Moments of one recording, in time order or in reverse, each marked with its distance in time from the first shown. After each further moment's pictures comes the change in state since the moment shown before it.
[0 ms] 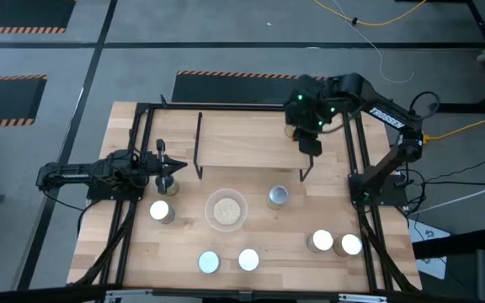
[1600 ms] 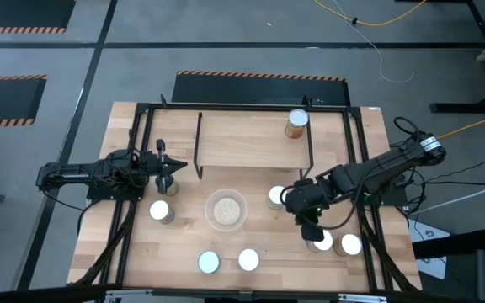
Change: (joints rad) left arm 0.000 0.000 0.000 0.006 -0.002 -0.010; right arm 0.687 -0.183 -0.781 0.671 -0.007 0.704
